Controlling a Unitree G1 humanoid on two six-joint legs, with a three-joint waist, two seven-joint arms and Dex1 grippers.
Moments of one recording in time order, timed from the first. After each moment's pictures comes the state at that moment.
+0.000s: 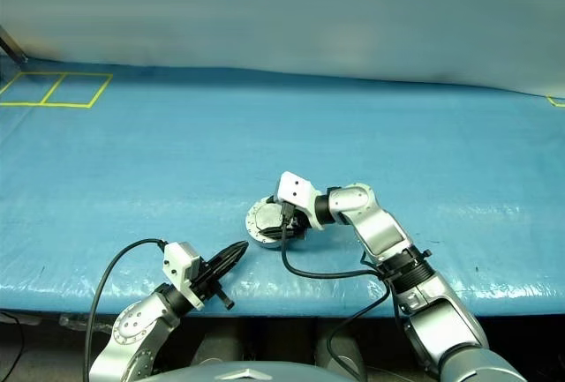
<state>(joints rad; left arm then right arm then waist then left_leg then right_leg) 0.37 0.28 -0.14 -0.25 -0.31 0.00 -0.63 -0.52 -0.38 0.42 0.11 0.09 0.35 1.05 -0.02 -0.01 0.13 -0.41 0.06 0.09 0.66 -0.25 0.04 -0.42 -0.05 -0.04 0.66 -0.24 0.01</state>
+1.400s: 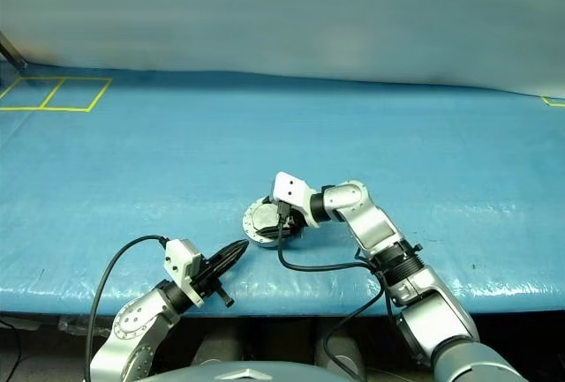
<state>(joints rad) 0.34 0.30 -0.14 -0.24 -0.31 0.02 -0.64 -0.55 -0.35 0.44 0.20 0.06 0.32 1.07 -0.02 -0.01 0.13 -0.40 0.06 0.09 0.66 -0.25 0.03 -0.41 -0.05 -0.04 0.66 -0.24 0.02</state>
